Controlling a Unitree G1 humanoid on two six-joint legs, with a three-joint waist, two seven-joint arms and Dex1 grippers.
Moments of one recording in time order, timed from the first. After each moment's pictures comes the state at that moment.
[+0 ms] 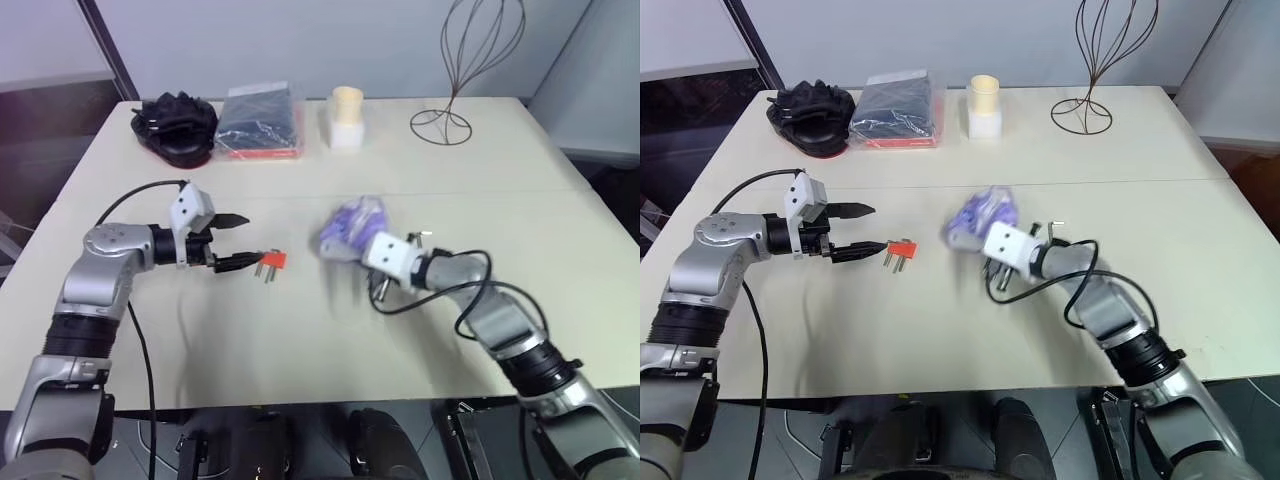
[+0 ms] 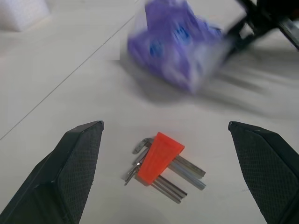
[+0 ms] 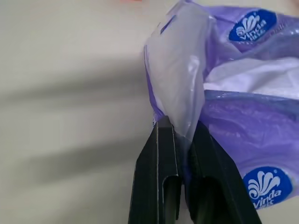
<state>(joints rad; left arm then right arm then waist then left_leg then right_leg) -0.57 0.70 -0.01 0.24 -0.35 0.30 -1.19 -0.53 -0.66 0.29 -0.05 -0.16 0.36 0.61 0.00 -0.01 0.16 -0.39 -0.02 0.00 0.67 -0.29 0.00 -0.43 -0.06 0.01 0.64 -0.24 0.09</state>
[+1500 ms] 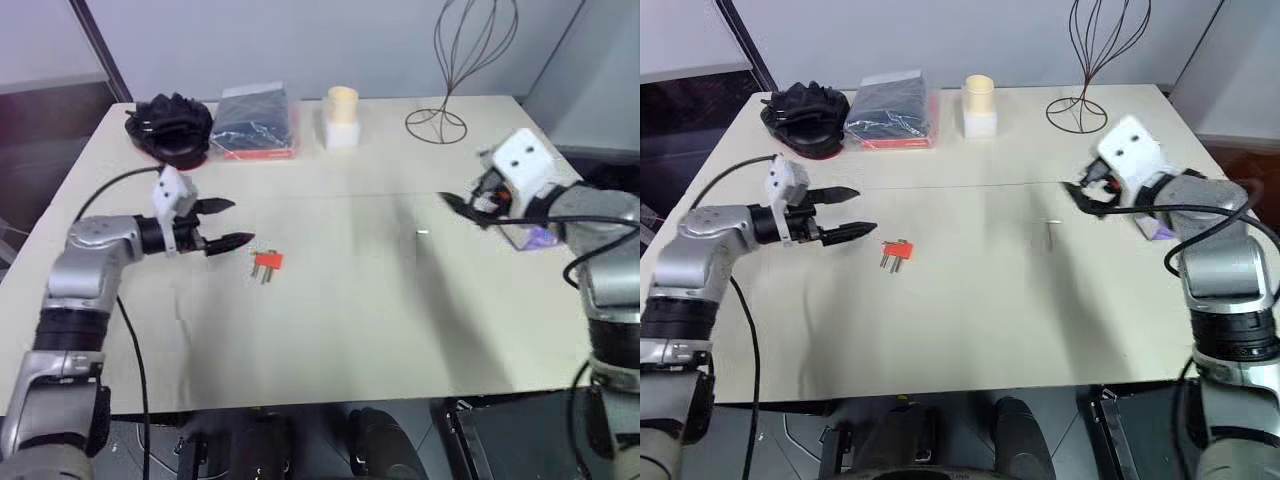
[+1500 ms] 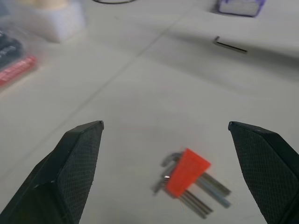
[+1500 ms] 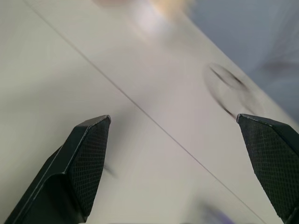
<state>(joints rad) -0.61 0.74 0.05 0.28 -0.38 0.33 -1.14 -0.60 -0.75 -0.09 -0.24 0.10 0.70 0.78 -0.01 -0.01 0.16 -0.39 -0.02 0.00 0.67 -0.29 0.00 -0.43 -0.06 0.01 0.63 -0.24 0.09</state>
